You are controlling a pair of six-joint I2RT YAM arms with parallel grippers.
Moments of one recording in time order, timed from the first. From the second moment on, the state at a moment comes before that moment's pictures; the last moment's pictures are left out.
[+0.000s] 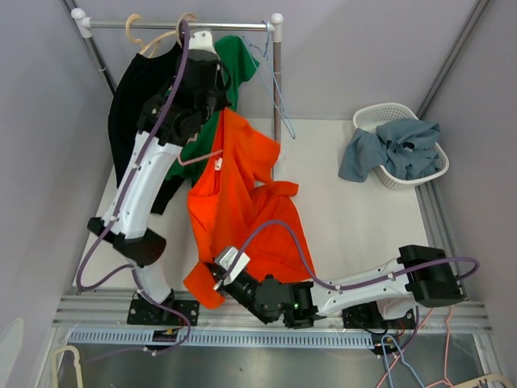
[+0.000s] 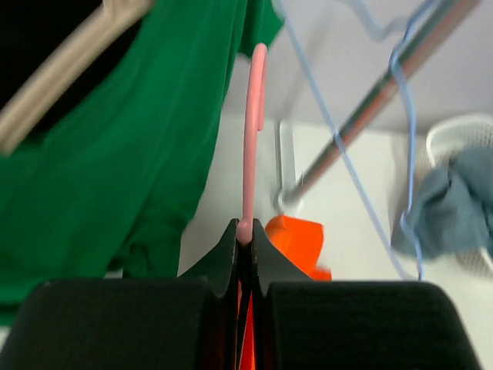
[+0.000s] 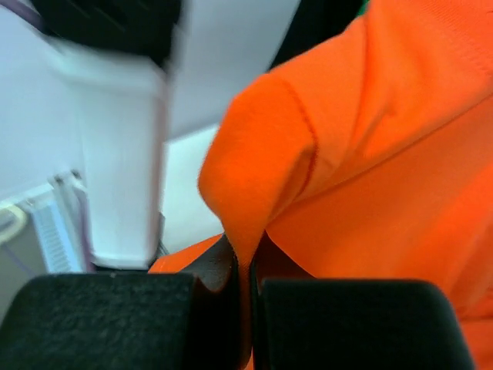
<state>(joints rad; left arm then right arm) -0.56 1.83 2.50 -0.99 -0.49 -0.35 1.69 1.50 0.96 0.72 0.75 -0.10</state>
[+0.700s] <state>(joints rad) -0.66 0.33 1.04 -0.40 -0.44 -0.42 1.27 1.46 1.24 -0.13 0.90 0.42</state>
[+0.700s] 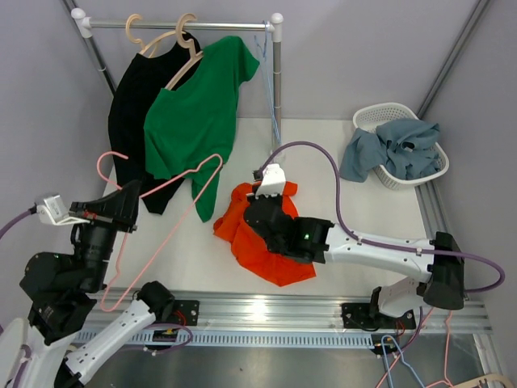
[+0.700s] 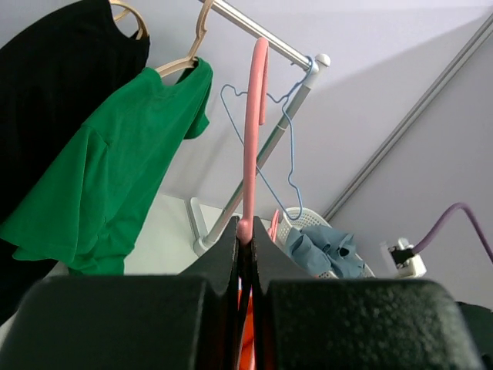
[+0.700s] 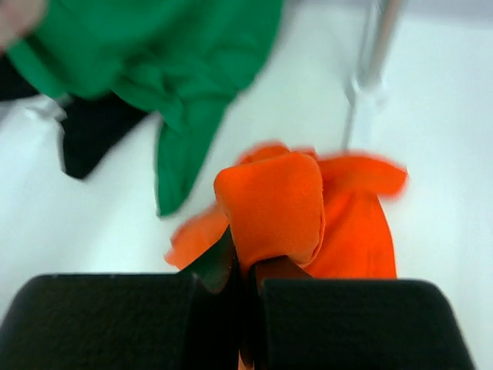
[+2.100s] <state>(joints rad) -0.55 0.96 1.33 -0.39 -0.41 -0.38 -0.09 1.70 1.44 -0.36 0.61 0.56</state>
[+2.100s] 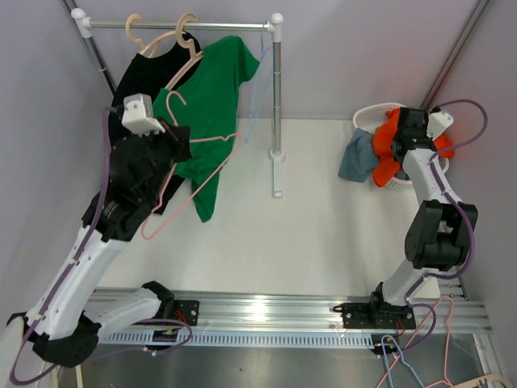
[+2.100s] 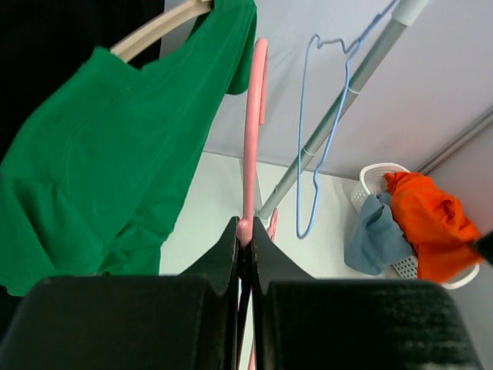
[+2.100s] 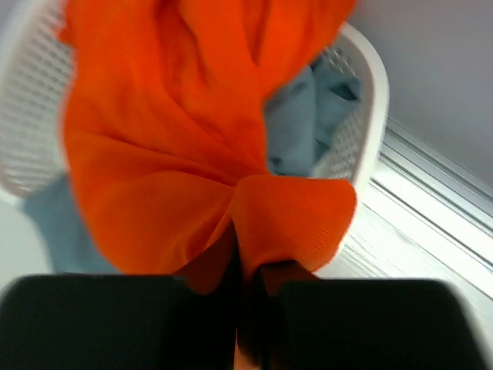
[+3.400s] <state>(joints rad) -0.45 1.95 2.28 -0.11 -0.28 -0.13 0.17 0.85 1.18 -0.17 0.38 0.32</state>
